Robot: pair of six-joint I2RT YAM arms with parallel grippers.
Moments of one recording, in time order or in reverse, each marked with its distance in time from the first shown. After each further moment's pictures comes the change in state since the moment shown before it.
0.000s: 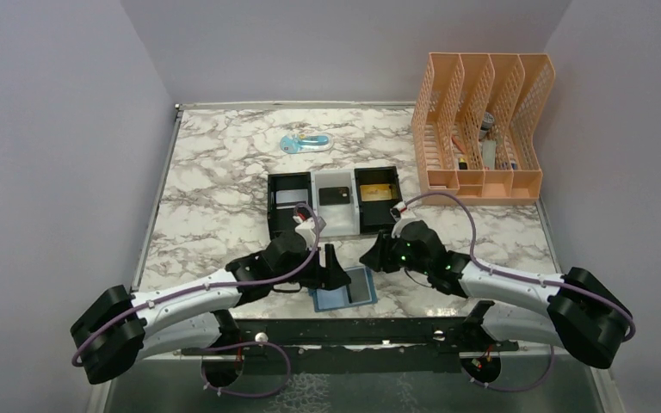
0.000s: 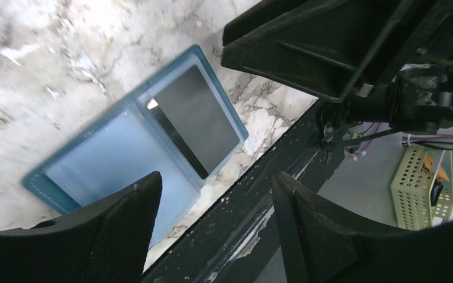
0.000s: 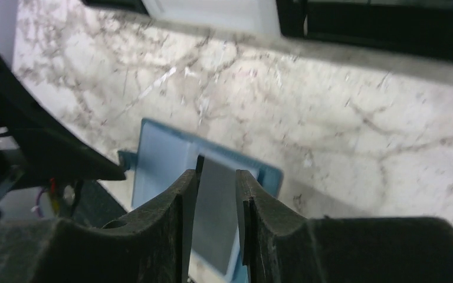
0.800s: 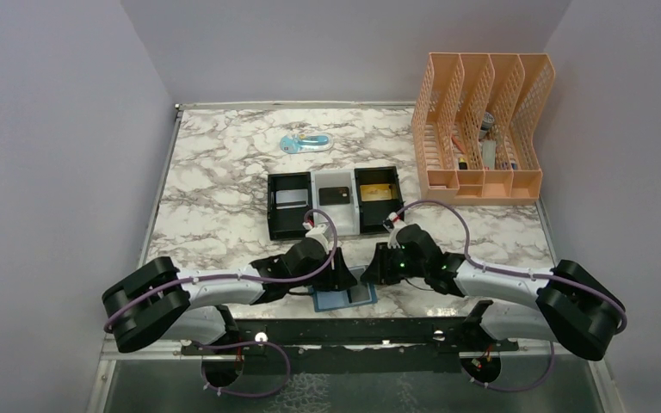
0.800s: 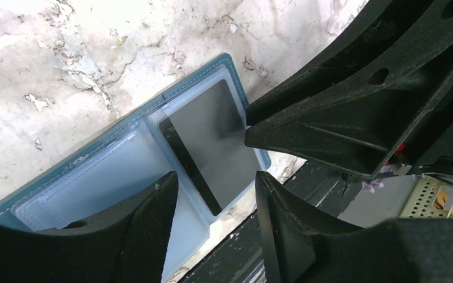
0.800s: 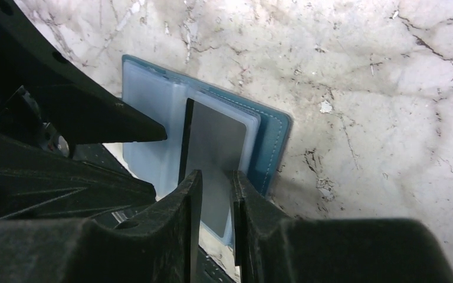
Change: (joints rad) left arm -0.111 0.262 -0.033 0.247 -0.131 -0.136; right arm 0.000 0.019 -0.048 -0.076 -0.208 0.067
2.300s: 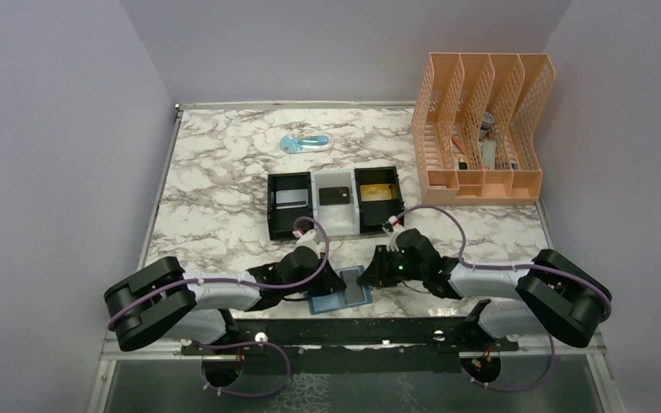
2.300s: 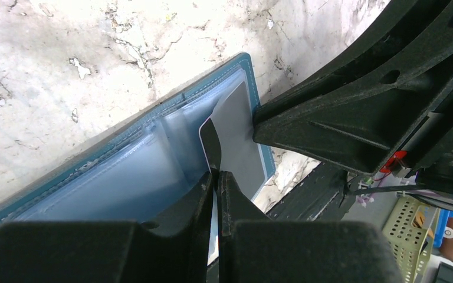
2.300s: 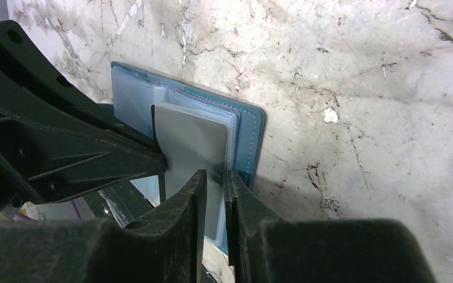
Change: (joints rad) left arm -0.009 0.026 -0.107 0.133 -0.029 -0.120; right arm -0.002 0.113 -0.067 0.202 -0.015 0.055
